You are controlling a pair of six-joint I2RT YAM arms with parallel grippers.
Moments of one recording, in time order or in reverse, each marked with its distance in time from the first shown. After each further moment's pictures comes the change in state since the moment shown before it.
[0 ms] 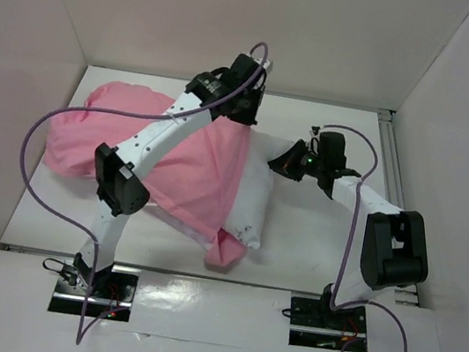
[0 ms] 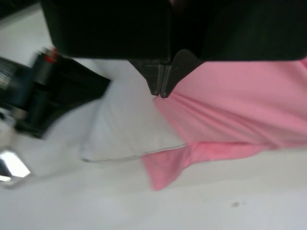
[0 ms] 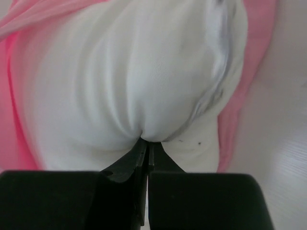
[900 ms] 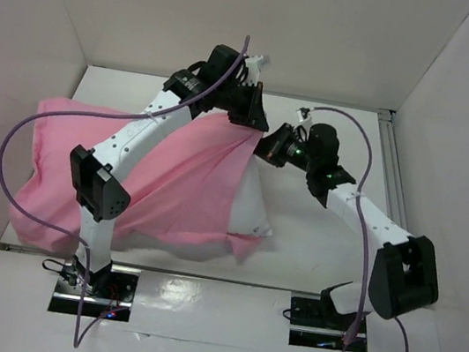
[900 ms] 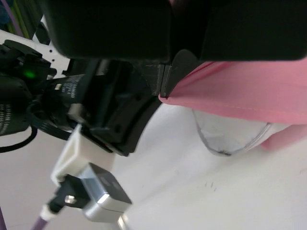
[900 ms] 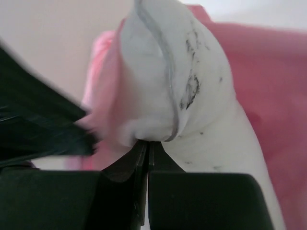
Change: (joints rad) left arm 0.063 -0.203 -0.222 0.175 0.588 -0.113; right arm 0.209 -0.146 0.032 0.183 0.033 0.166
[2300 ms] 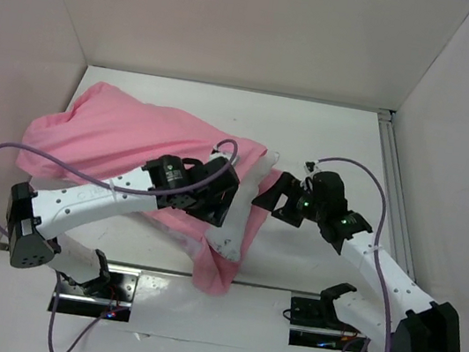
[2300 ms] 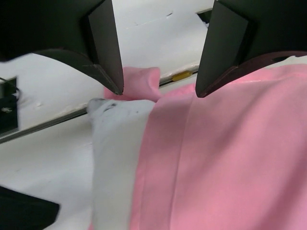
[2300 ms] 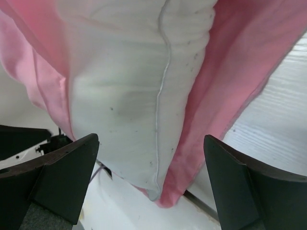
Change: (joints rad) left arm -0.425 -0.520 -0.716 -0.256 -0.668 -0.209; right arm 0.013 -0.422 -0.314 -0.472 0.146 -0.166
